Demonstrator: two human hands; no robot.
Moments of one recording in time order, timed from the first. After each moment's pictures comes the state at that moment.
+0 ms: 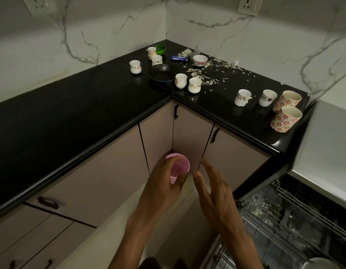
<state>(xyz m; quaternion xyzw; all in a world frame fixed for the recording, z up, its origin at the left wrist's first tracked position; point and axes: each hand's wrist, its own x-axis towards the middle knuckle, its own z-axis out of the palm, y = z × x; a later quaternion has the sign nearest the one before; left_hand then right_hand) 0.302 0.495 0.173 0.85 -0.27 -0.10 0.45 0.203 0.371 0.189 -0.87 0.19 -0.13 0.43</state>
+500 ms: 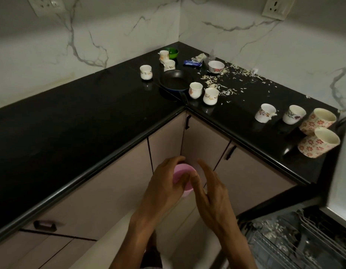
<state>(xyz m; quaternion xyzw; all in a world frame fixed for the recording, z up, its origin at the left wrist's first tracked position) 0.411 0.479 0.166 0.85 -0.25 -0.14 0.45 0.325 0.362 0.172 -0.88 0.18 -0.09 0.44</state>
